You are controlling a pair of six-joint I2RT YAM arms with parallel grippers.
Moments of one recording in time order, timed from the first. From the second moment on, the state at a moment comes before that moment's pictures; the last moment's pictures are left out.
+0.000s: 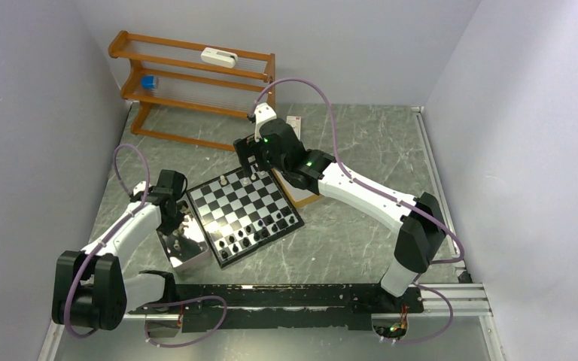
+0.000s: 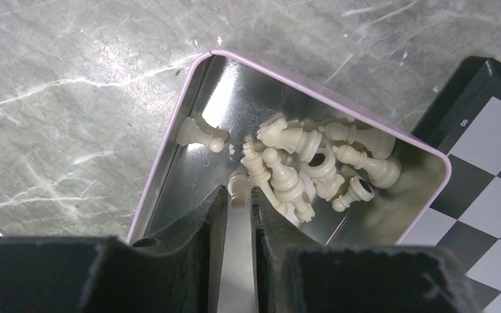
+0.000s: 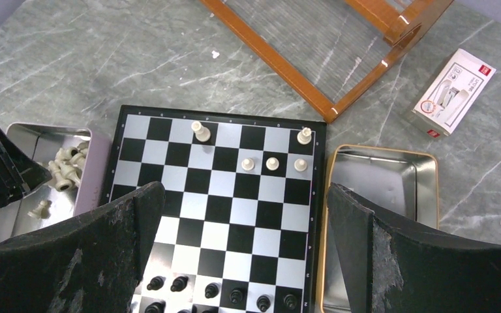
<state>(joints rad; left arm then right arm) -0.13 1.18 0.62 -0.73 -0.45 -1.02 0.90 1.67 1.47 -0.26 0.22 0.16</state>
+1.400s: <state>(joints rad) -0.13 1.10 0.71 -0.87 -0.46 -1.02 0.90 1.69 1.48 -0.27 0.20 0.16</state>
